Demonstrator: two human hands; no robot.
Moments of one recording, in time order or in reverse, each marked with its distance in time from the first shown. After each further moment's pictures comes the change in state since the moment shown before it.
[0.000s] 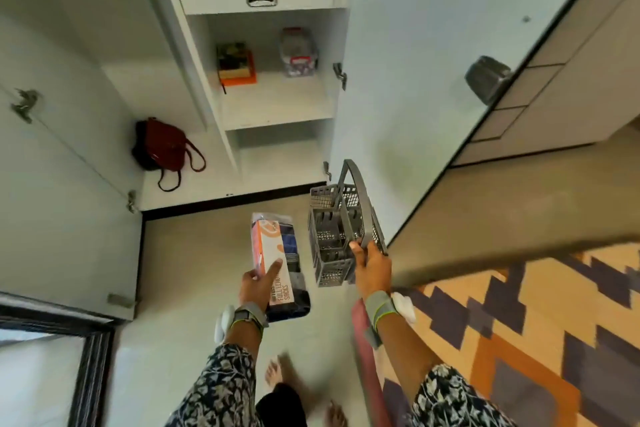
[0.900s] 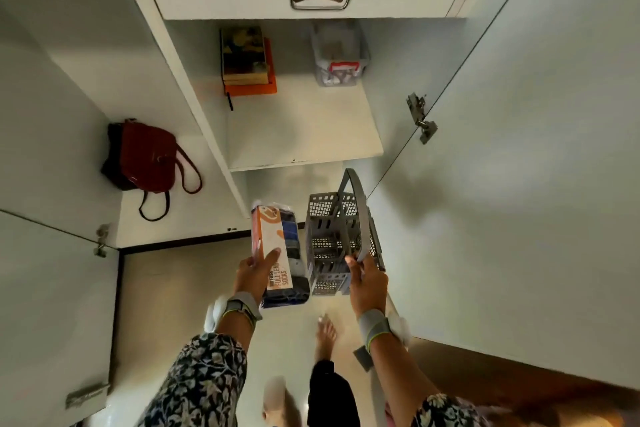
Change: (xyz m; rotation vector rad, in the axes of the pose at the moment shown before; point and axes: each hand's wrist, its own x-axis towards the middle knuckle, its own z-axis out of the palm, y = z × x) left_hand 0.349 0.223 0.027 -0.093 -0.056 -0.077; right_hand 0.310 -0.089 0.238 0.035 -0.077 0.125
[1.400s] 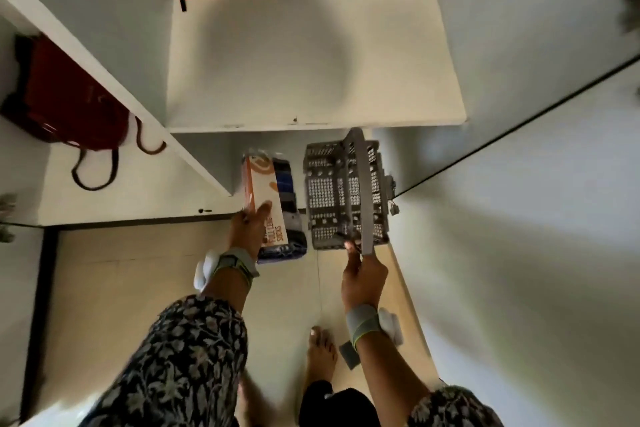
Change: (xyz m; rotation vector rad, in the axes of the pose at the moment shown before) left_hand 0.293 -0.038 0.070 -0.023 0.107 0.007; right_hand 0.189 0.132 0.176 -0.036 0.054 -0.033
